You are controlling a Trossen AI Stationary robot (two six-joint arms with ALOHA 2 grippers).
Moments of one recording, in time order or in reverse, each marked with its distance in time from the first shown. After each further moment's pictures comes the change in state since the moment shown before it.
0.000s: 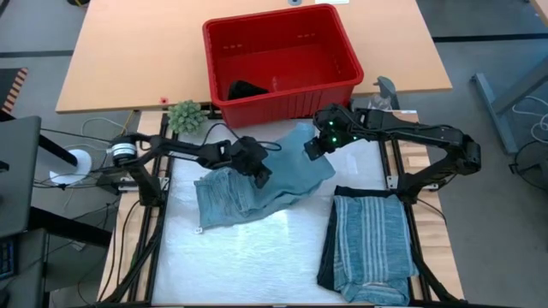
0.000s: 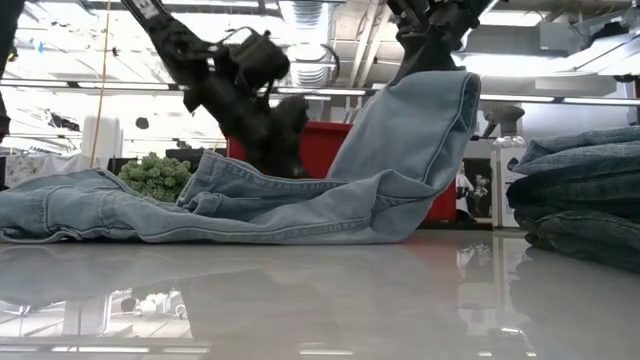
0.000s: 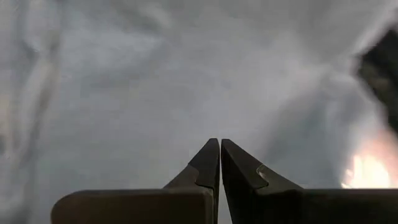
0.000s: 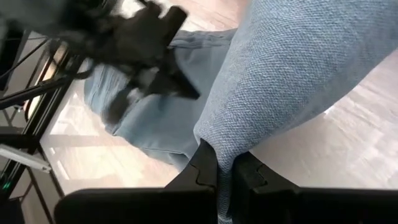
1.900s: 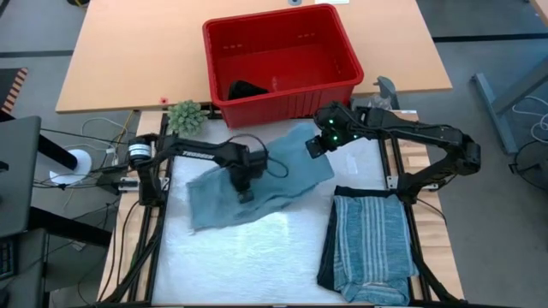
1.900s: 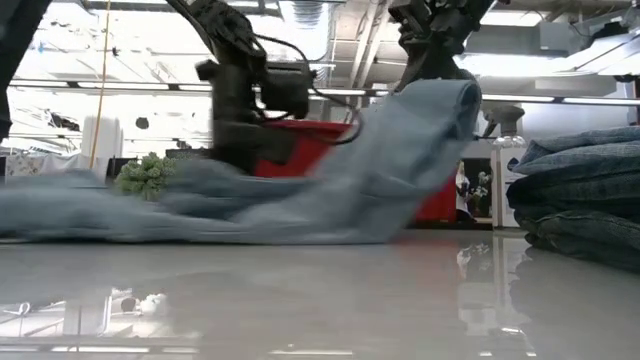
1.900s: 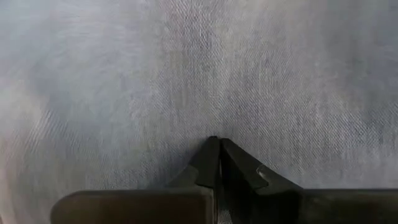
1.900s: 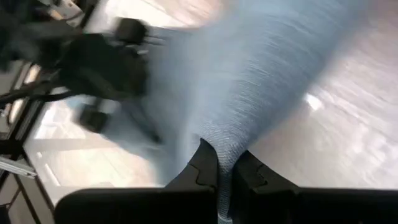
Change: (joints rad) left arm -0.073 0.157 0.323 -0.954 -0.016 0.262; right arm -0.034 -0.001 0.000 -0.032 0.020 -0.013
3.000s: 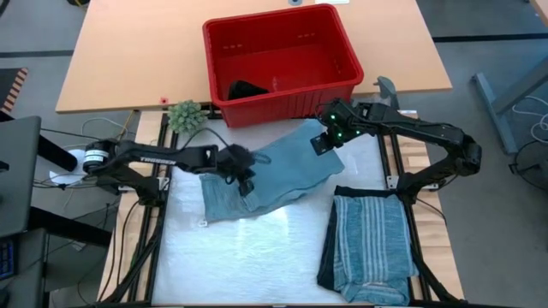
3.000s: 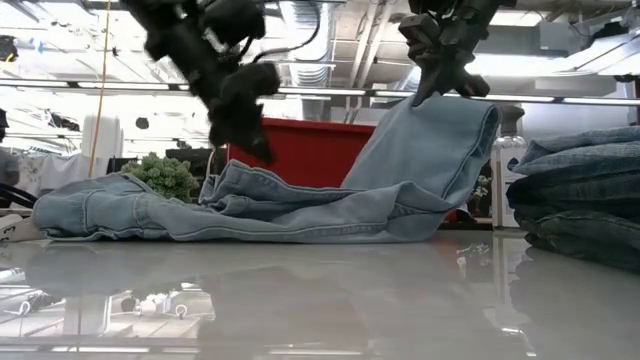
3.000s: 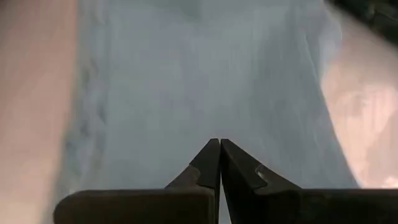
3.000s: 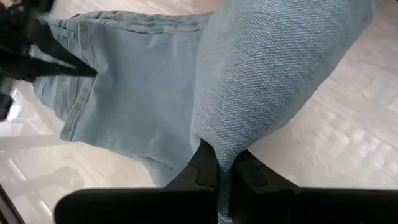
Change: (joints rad) left arm -0.034 -0.404 -0.329 0.594 -0.202 -0.116; right arm -0.063 -0.001 -0.001 -0.108 0.016 -0.074
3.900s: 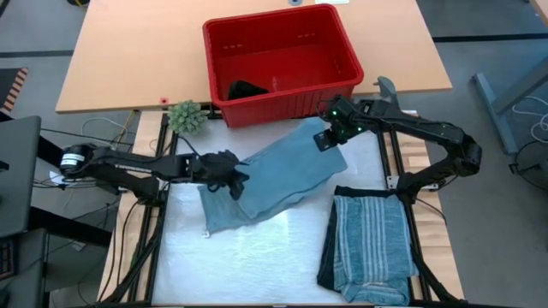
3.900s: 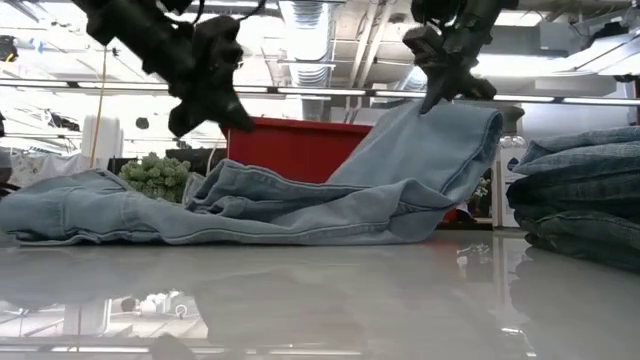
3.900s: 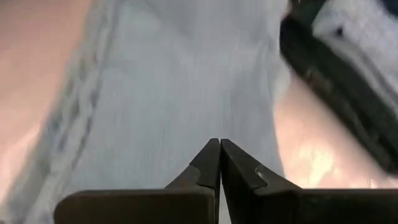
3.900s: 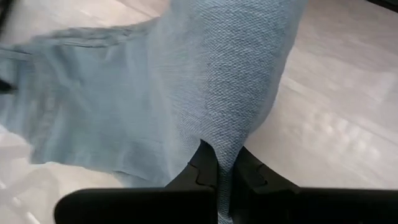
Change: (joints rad) left arm -0.125 -0.258 -0.187 0.135 -0.108 -0.348; right arm -0.057 0.000 0.000 -0.046 0.028 -0.011
